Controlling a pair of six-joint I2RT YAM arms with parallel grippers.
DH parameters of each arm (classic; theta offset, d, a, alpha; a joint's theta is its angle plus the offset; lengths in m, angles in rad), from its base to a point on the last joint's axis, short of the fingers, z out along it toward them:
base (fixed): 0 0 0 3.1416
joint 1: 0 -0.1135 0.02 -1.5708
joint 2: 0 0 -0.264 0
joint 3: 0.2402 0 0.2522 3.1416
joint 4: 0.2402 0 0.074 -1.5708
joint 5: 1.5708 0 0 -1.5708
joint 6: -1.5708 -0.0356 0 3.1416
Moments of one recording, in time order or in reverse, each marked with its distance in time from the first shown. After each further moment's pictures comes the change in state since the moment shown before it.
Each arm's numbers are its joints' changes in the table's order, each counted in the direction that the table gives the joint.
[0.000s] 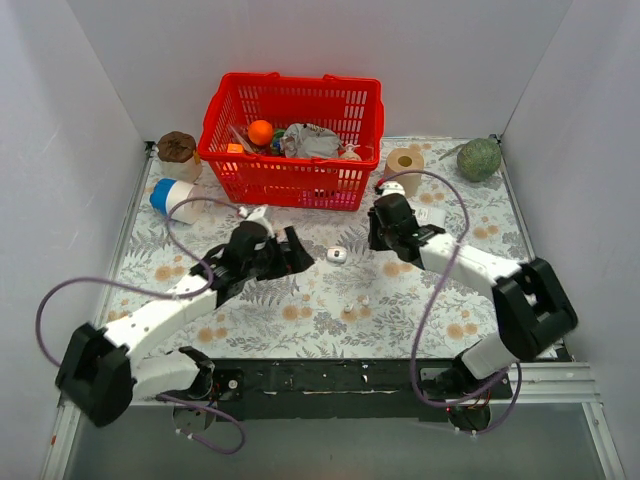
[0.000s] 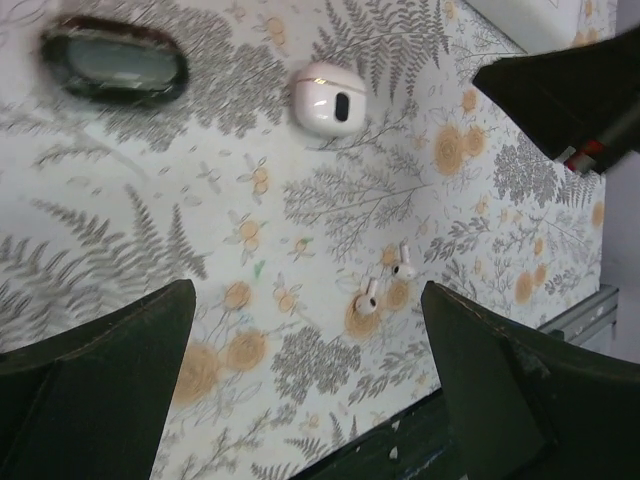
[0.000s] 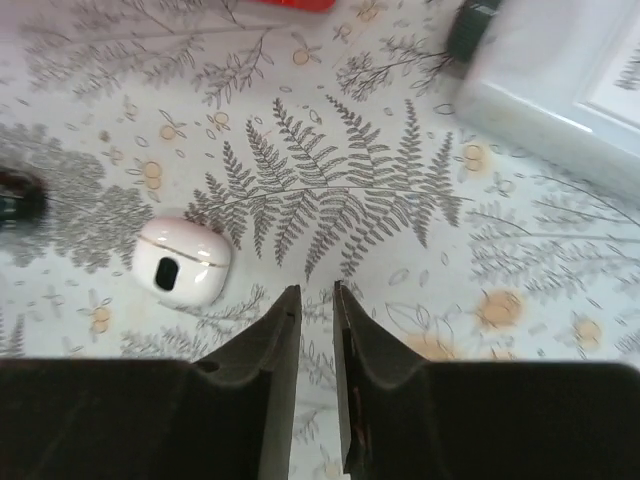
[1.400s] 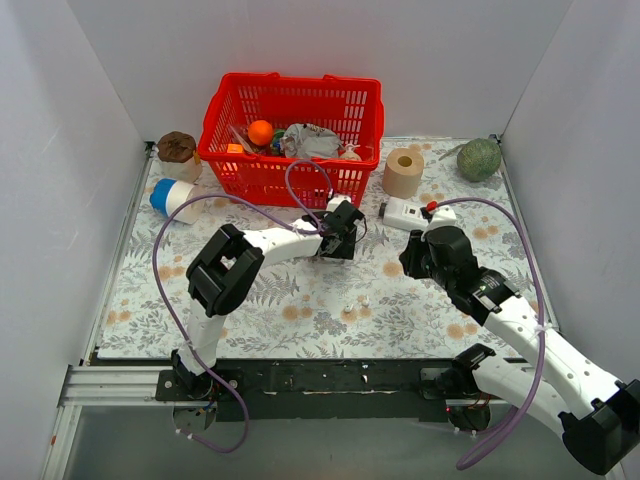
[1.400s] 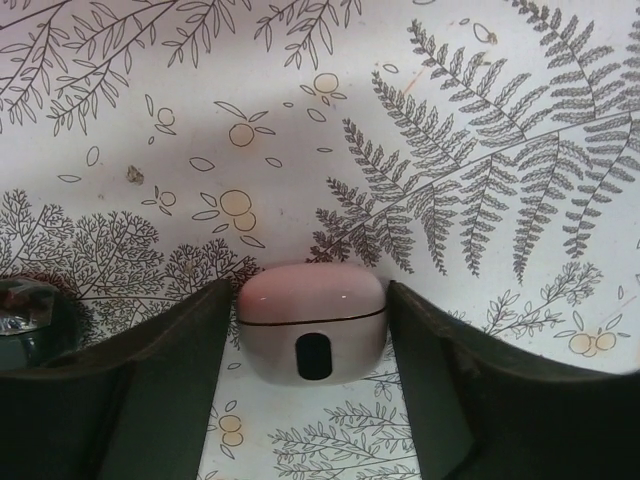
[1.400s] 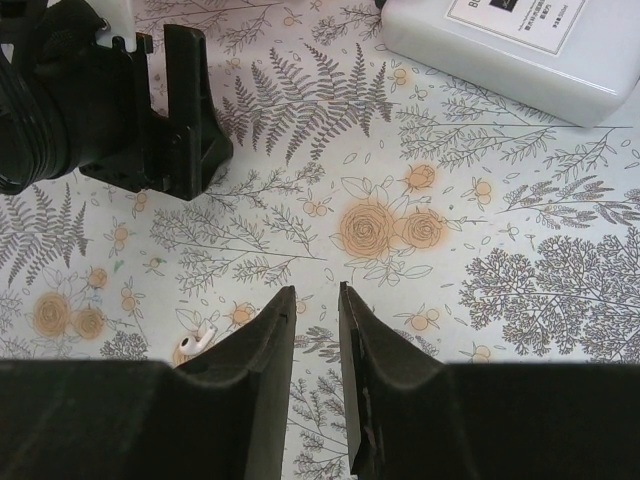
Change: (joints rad) left arm 0.248 -1.014 0.809 0.224 -0.433 -0.204; right arm 0.004 0.764 -0.246 0.307 0.021 -0.008
